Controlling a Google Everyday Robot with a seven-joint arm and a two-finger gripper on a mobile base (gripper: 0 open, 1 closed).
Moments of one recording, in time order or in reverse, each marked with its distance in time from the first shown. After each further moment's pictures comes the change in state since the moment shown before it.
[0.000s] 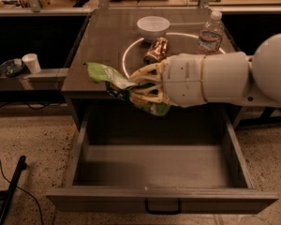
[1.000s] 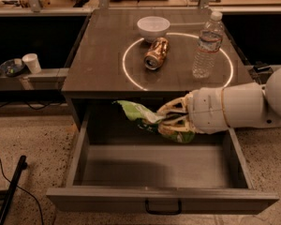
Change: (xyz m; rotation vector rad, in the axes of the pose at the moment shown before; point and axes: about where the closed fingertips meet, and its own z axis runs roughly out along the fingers) arm 0.069 0.087 -0.025 -0.166 0.047 0.098
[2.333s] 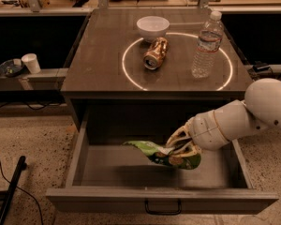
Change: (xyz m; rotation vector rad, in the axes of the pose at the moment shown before) arm 0.063 0.095 0.021 -0.315 -0.031 0.060
